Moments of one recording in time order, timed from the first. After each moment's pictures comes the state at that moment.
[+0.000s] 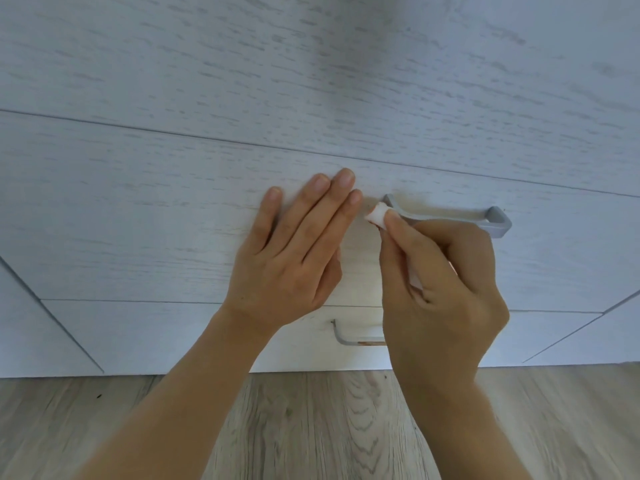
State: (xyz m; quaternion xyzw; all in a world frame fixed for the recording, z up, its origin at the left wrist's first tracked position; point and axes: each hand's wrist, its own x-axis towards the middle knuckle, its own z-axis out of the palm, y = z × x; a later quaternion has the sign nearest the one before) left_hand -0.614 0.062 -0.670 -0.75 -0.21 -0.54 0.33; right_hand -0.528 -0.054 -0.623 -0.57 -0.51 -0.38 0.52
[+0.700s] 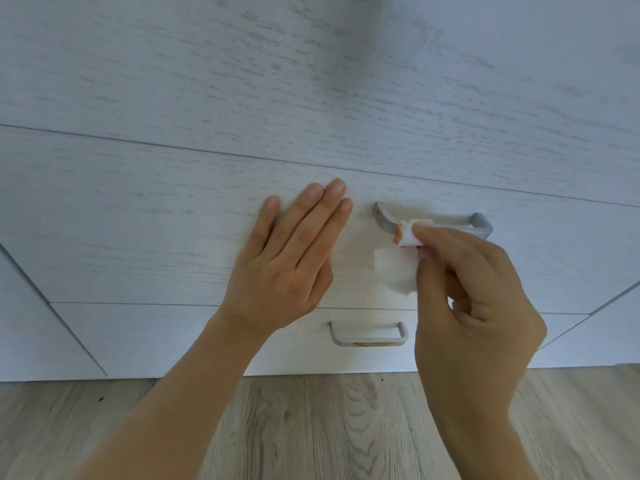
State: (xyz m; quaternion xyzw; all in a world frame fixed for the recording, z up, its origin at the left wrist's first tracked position) left_hand -0.619 0.057 -0.666 -0.76 -0.20 -0.53 0.31; right_hand -0.529 -0.087 -0.610 -0.62 -0.48 -0.23 0.58
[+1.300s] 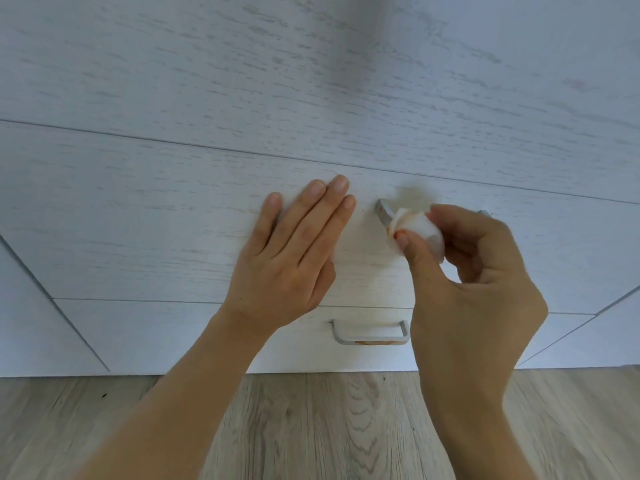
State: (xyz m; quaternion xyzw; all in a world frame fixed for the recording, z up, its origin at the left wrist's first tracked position) left_hand -0.618 0.057 -0.666 -0.77 -0.20 -0.53 0.30; right_hand -0.536 -0.078 -0.601 -0.62 -0.41 -0.11 0.66
